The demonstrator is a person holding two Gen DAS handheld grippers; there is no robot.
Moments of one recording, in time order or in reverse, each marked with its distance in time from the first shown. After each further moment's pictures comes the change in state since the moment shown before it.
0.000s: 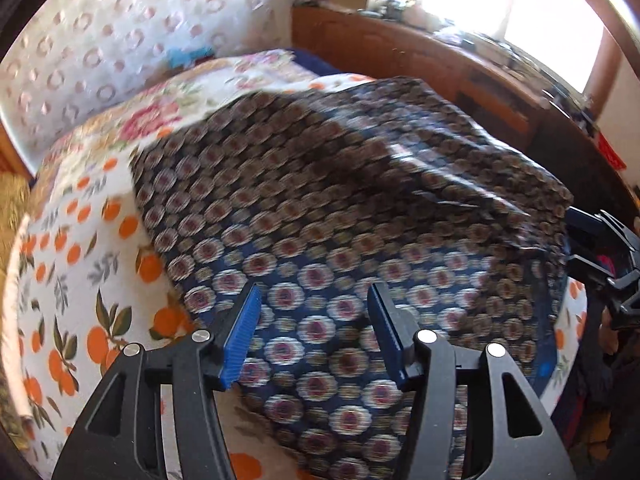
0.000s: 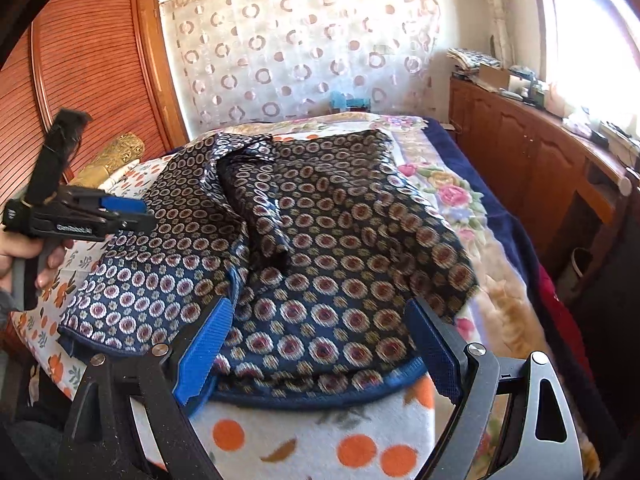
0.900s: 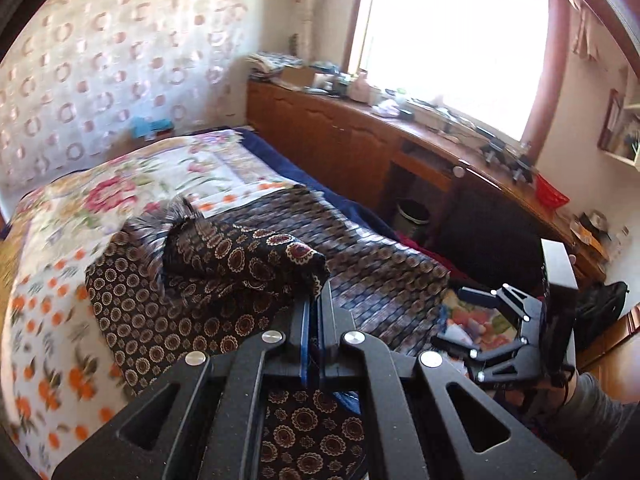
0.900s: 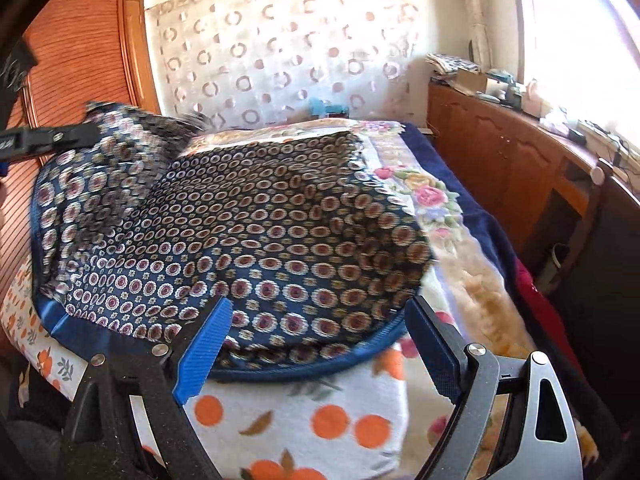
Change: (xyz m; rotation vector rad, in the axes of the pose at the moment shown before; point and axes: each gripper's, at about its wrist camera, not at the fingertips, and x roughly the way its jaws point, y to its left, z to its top) left arm -0.089 -0.088 0.028 0.063 -0.277 -0.178; right arm -0.027 -0.015 -0.021 0.031 -0.036 -0.079
